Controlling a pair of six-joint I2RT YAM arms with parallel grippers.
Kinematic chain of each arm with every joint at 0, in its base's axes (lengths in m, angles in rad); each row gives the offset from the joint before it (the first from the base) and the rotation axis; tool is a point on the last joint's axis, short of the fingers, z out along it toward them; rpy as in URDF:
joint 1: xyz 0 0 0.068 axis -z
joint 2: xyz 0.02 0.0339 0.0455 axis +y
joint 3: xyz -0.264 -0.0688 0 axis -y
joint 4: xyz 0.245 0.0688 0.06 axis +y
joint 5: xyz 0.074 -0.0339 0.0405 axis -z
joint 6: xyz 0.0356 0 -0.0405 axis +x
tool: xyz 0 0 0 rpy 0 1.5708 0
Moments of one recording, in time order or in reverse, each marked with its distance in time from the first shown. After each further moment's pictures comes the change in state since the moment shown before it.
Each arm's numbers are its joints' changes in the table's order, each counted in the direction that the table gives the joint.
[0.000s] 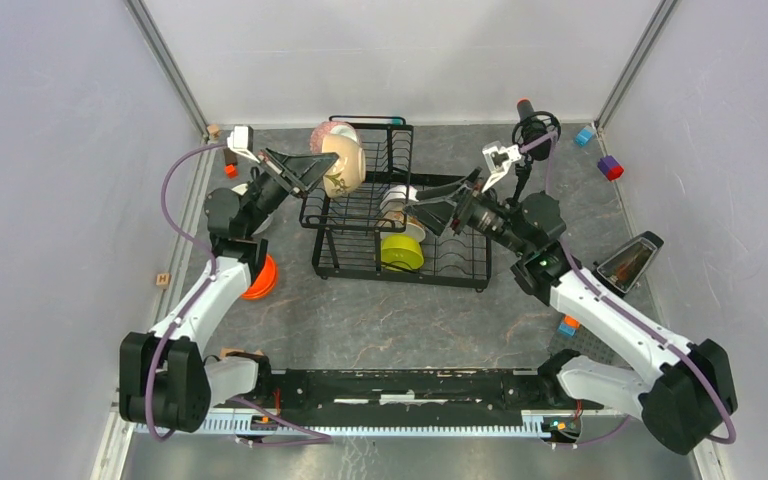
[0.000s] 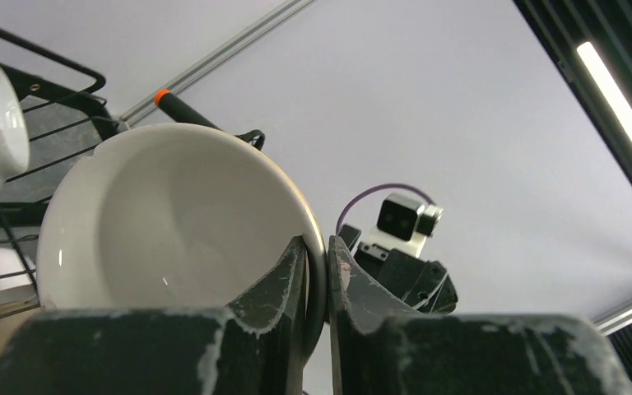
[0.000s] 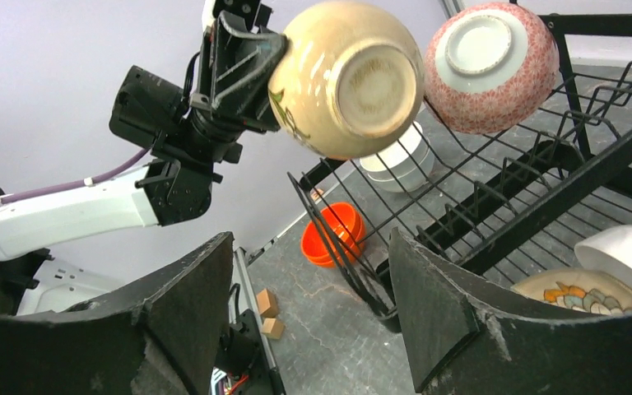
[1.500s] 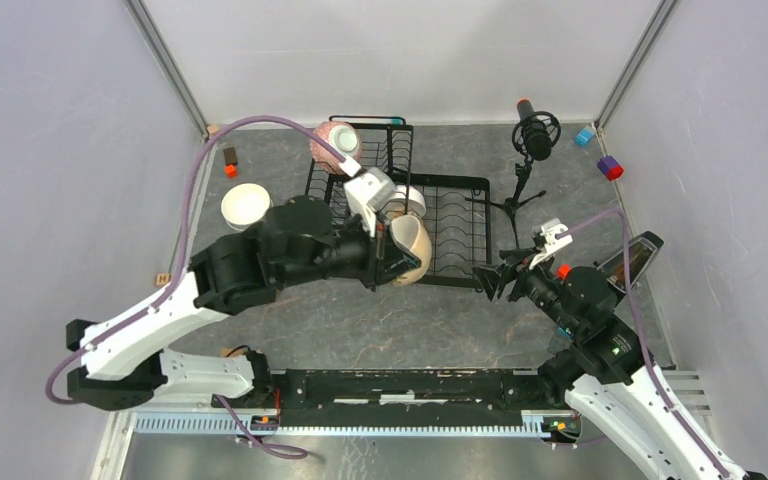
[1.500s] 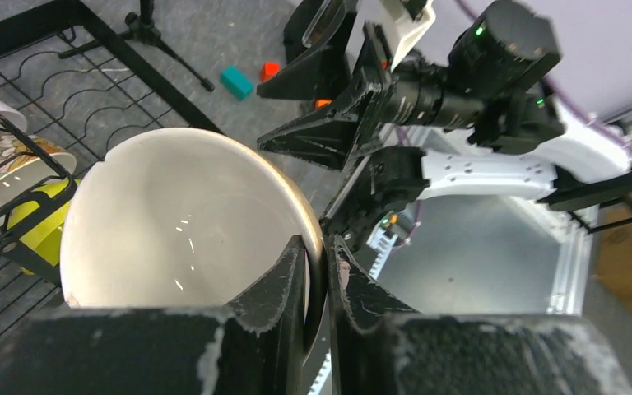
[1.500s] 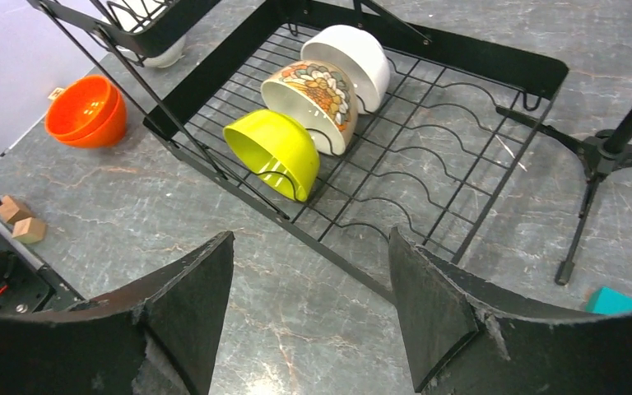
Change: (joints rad) left arm 0.979 -0.084 0.782 1.568 -0.600 0.887; right arm 0.000 -0.709 -0.237 0.845 0.394 -0.443
